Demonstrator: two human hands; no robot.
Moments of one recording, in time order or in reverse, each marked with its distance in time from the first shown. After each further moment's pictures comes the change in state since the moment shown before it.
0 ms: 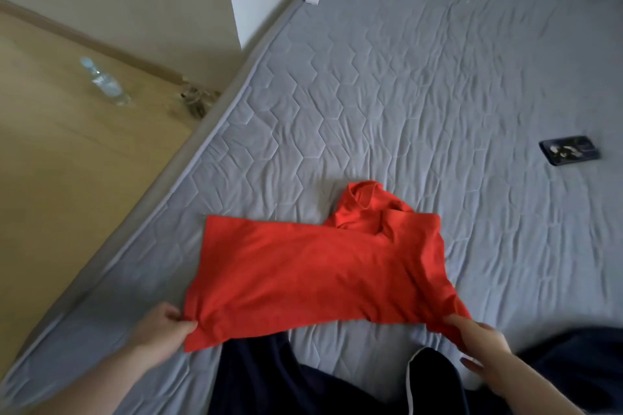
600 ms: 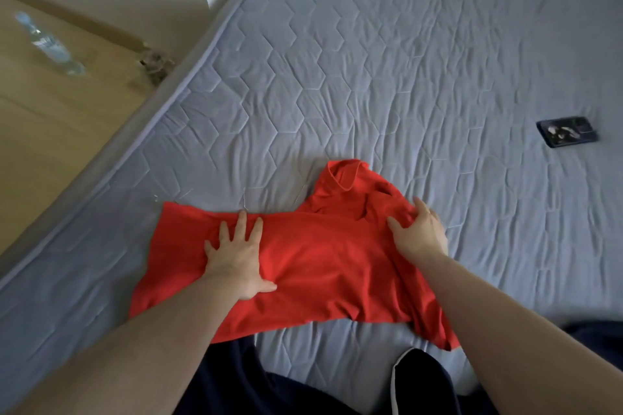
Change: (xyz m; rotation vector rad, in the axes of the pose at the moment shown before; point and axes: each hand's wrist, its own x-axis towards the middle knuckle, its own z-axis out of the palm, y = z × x) left_hand 0.020 0.158 0.120 0.794 -0.033 0.484; right_hand 0.048 -0.110 0.092 -0.512 0.155 -0.744
